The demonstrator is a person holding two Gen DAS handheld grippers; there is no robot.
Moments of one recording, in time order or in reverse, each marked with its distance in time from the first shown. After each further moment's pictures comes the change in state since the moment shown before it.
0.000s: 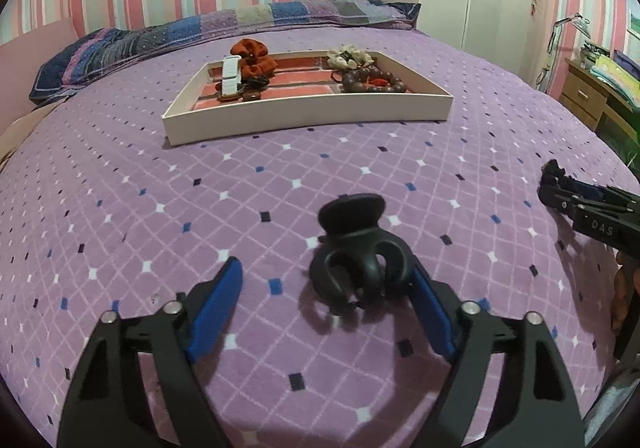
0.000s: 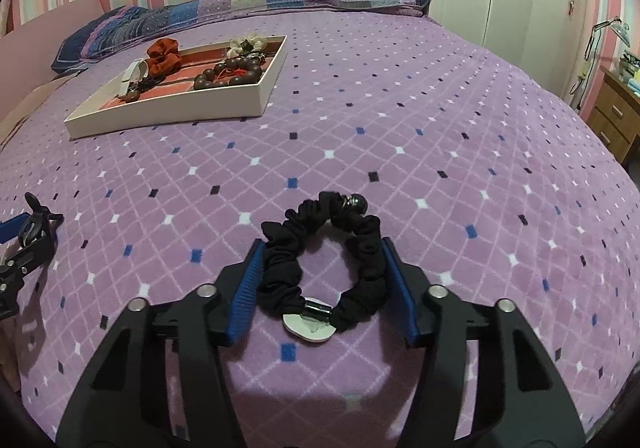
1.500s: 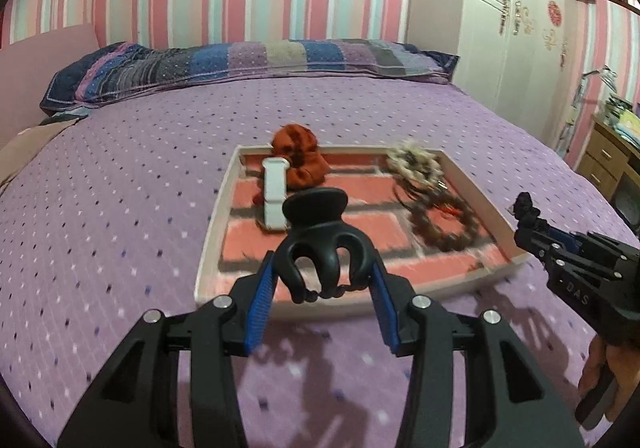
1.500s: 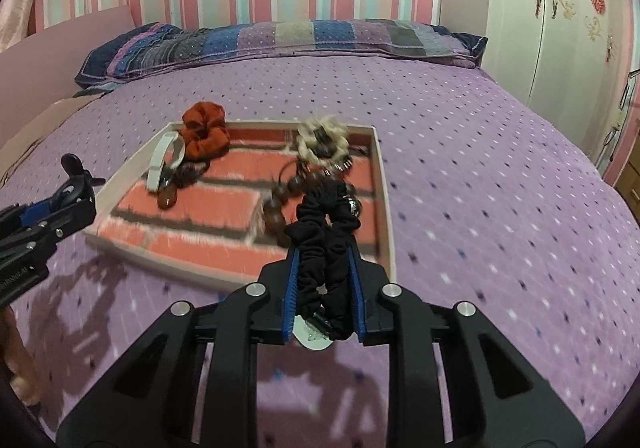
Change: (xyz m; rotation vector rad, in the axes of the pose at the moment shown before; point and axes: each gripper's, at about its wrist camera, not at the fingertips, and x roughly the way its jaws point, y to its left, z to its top) left arm 0.049 0.076 0.145 -0.100 -0.125 0.059; right arm 0.062 0.101 0.150 -0.071 -0.110 0.089
